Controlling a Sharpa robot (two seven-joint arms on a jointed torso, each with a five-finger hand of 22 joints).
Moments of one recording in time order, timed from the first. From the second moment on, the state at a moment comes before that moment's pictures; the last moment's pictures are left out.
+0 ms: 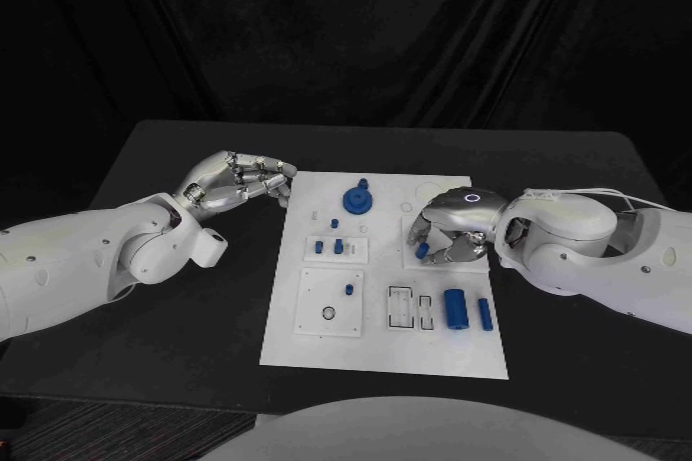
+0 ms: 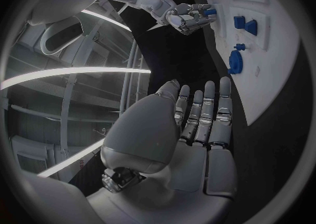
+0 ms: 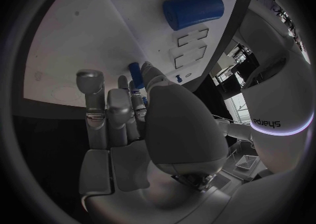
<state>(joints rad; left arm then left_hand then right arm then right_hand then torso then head) 1.22 -0.93 -0.21 1.36 -0.36 0.05 0.68 1.51 0.08 0.03 0.19 0.34 0.84 0.10 0.09 0.24 0.49 0.18 0.52 0.40 0.61 0.16 0.72 0.43 0.16 0.72 0.24 0.33 1.19 1.28 -0.94 -0.21 1.74 -1.72 -0.13 -0.07 1.51 -0.11 0.14 0.21 0.18 0.95 0.12 0.11 0.08 1.05 0.09 0.19 0.07 1.47 0.01 1.13 0.97 0.15 1.42 0.10 0.64 1.31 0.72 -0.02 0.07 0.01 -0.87</state>
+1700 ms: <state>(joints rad) 1.21 -0.90 -0.21 1.34 -0.36 0.08 0.65 1.52 0.10 0.05 0.17 0.36 0.84 0.10 0.09 0.24 0.49 0.18 0.53 0.39 0.60 0.17 0.72 0.42 0.16 0.71 0.24 0.33 1.20 1.32 -0.72 -0.21 1.81 -1.66 -0.14 -0.01 1.56 -0.10 0.27 0.12 0.17 1.12 0.11 0.15 0.15 1.23 0.08 0.14 0.07 1.46 -0.04 1.11 0.96 0.15 1.42 0.06 0.67 1.31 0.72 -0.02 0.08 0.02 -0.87</state>
